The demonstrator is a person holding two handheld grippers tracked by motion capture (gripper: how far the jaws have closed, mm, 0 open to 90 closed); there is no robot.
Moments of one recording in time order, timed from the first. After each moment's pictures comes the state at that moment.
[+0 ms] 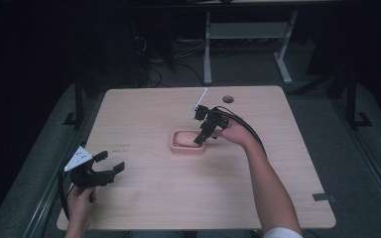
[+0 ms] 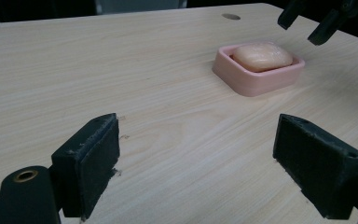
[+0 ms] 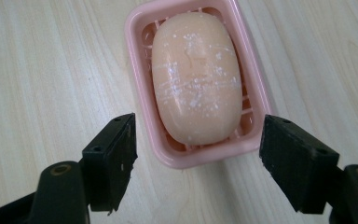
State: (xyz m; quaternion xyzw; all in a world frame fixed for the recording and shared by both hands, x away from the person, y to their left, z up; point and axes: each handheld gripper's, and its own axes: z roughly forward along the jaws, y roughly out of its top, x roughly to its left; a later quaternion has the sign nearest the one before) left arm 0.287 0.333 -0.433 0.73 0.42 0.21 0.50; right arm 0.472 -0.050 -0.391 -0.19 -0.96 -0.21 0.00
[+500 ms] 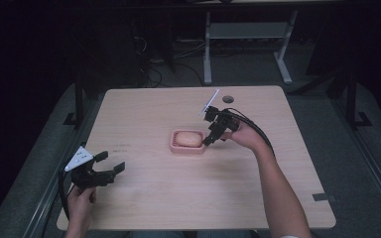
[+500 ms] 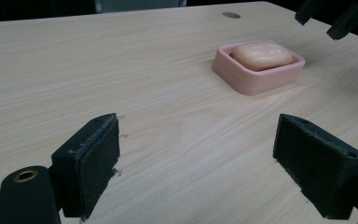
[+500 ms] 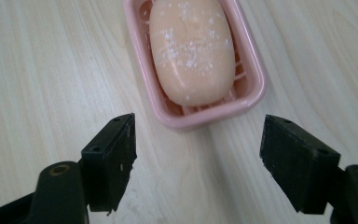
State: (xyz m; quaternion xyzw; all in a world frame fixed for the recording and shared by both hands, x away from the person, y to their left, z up) left arm 0.287 0.332 -0.433 0.73 0.42 0.21 0.49; right arm 0.460 -0.079 -0.387 -0.21 -0.95 -0.22 0.00
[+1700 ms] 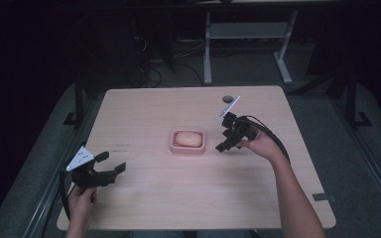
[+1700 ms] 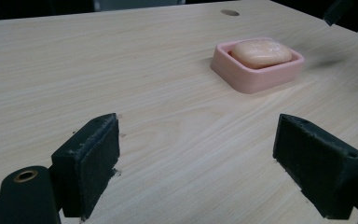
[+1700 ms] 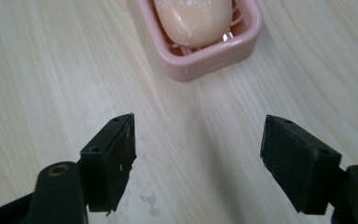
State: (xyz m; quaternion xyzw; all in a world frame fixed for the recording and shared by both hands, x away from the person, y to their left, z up) left arm 0.287 0.330 -0.434 0.73 0.42 0.21 0.49; right arm 0.432 -0.128 -0.392 -0.24 -0.94 -0.25 0.00
